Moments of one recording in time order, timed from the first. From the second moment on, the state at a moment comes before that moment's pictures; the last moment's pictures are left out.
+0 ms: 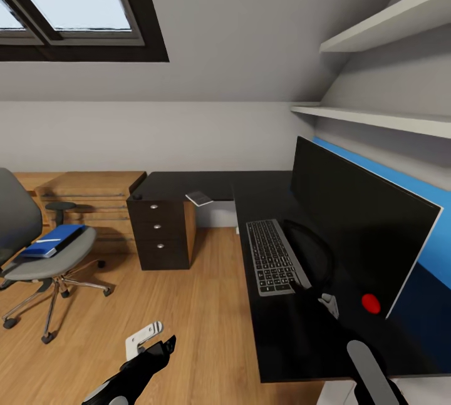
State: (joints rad) left arm 0.03 0.05 -0.24 -1.56 0.76 0.42 0.51; right arm -0.20 -0.04 -0.07 -1.26 -1.26 0.38 0.06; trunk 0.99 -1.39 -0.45
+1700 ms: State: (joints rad) left arm 0.03 0.05 -0.24 -1.56 0.76 0.42 0.50; right arm -0.20 -0.01 -0.06 -1.26 -1.26 0.30 0.05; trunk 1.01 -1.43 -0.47
